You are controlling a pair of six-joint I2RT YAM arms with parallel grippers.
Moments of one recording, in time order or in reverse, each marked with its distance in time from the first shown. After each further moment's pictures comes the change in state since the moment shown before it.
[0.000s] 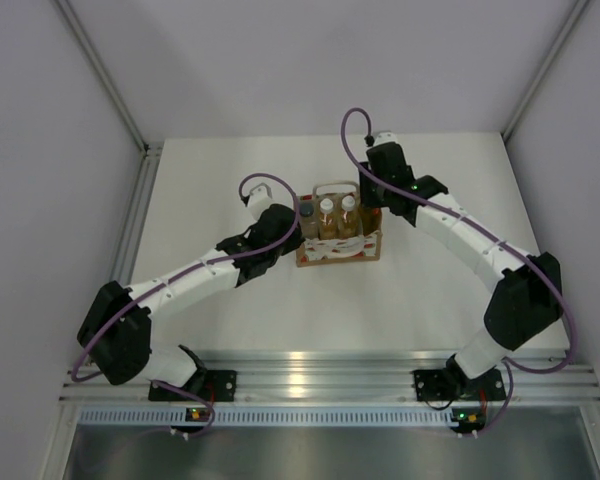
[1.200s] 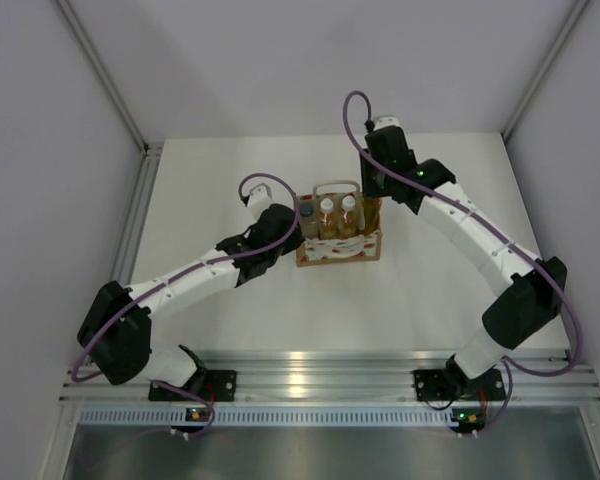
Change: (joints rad) left arm 0.000 0.000 -0.002 0.002 0.003 -0.003; right arm 0.033 0.011 0.190 -0.192 0.047 0.008
